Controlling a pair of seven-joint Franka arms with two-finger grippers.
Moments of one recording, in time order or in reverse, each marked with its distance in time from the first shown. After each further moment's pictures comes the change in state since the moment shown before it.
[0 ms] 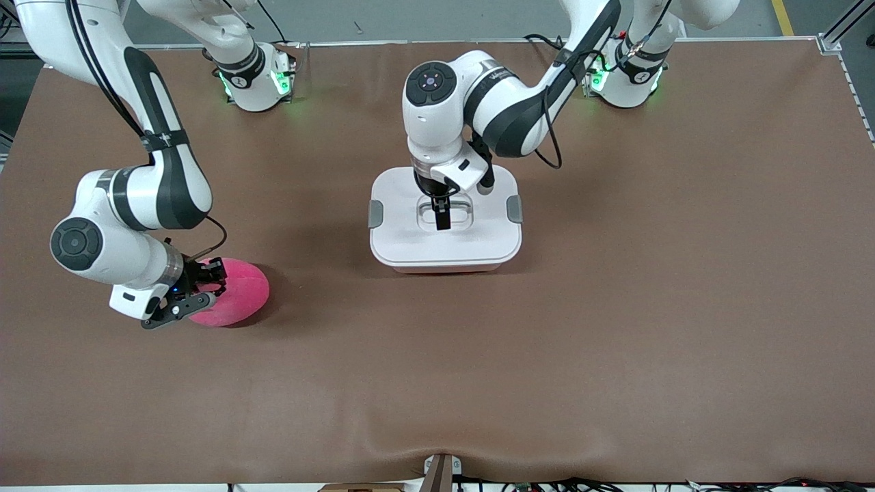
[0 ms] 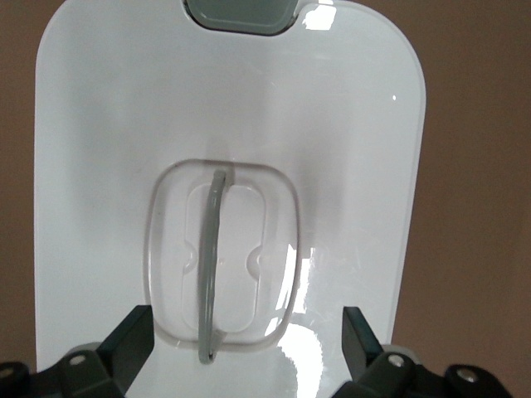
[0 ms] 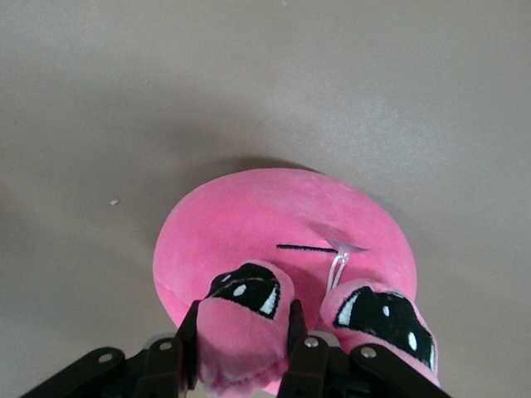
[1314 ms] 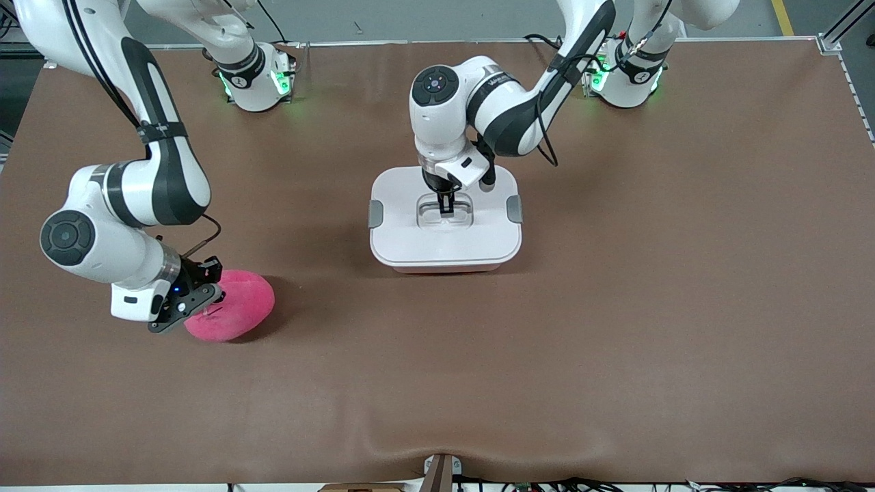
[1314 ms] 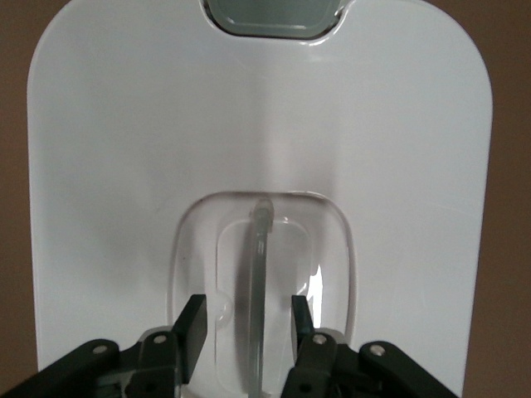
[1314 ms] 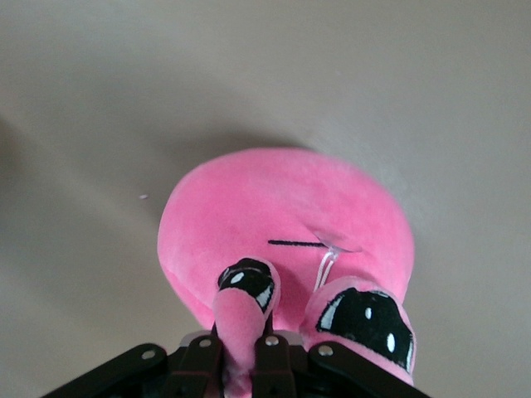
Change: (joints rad) left arm -0.009 -0.044 -0.014 -0.157 0.038 0.111 0.003; right arm 0.019 -0.020 0.018 0.064 0.001 -0.034 -0.266
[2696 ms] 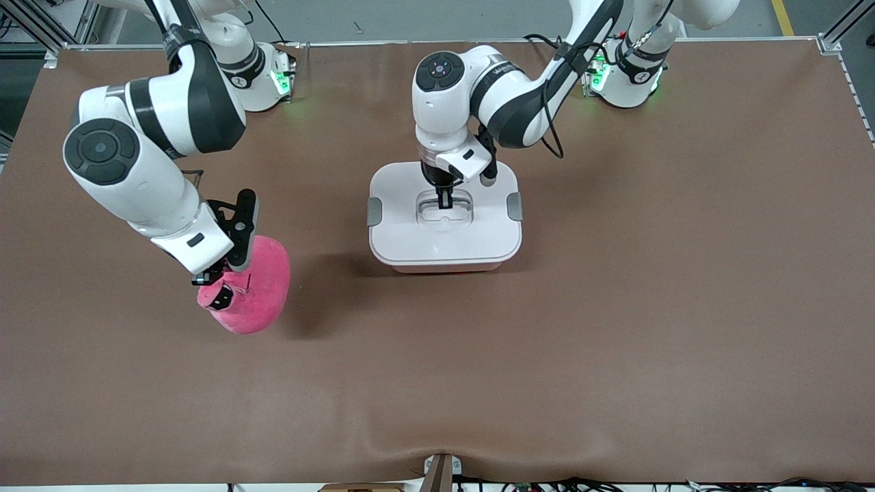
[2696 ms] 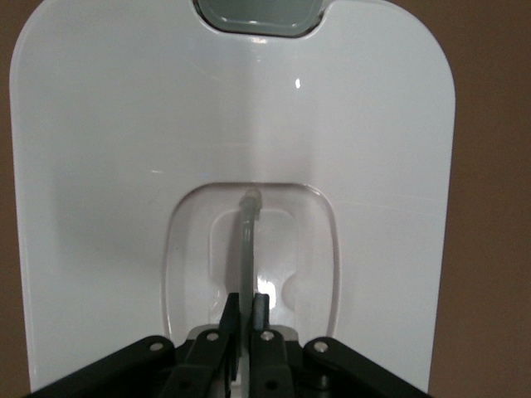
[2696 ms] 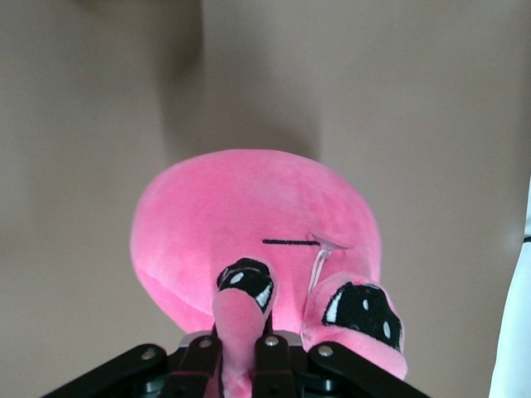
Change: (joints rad) left arm 0.000 -0.046 0.000 -0.014 0.001 0.008 0.000; right arm 0.172 -0.119 0.000 0.127 -0.131 -0.200 -0.652
